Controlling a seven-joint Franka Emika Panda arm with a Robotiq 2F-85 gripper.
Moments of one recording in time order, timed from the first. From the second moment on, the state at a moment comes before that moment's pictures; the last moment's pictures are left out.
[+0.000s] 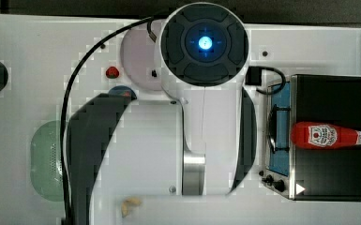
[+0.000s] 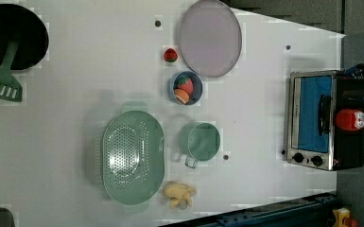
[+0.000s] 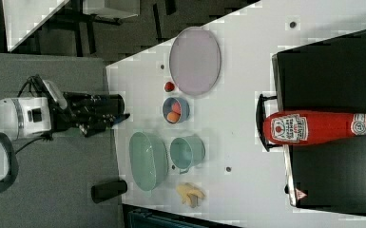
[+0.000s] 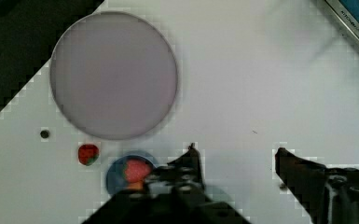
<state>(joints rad) 0.01 -0.03 -0.01 -1.78 0.00 0.18 0.02</state>
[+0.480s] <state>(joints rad) -0.01 -0.36 -0.04 -1.84 -0.01 0.04 0.02</state>
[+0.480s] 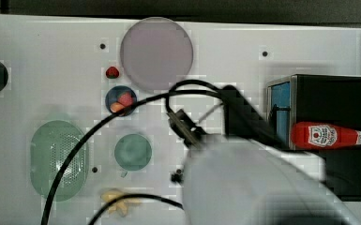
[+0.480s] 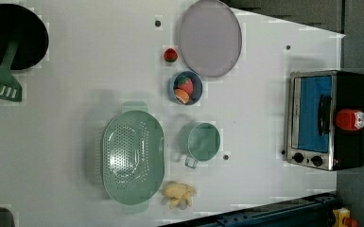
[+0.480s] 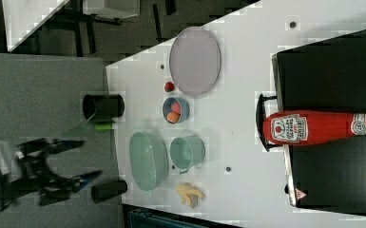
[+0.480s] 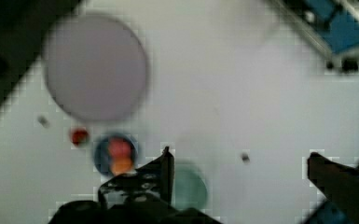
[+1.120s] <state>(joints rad) -0.04 -0.19 -0.36 -1.84 -0.03 0.20 0.02</state>
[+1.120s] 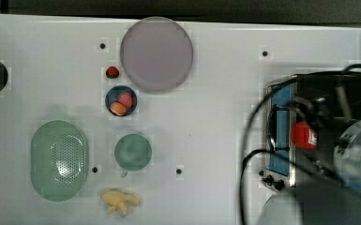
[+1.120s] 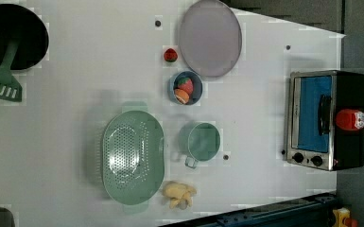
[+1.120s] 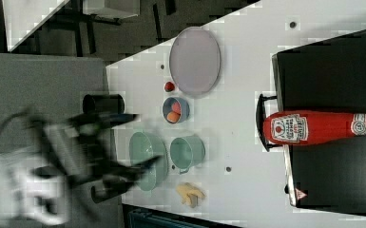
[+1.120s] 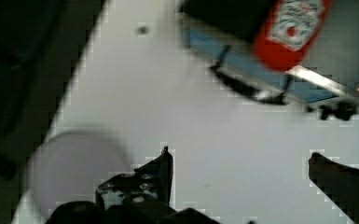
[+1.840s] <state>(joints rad) -0.12 0.19 -0.57 -1.88 0.08 0.47 0.02</state>
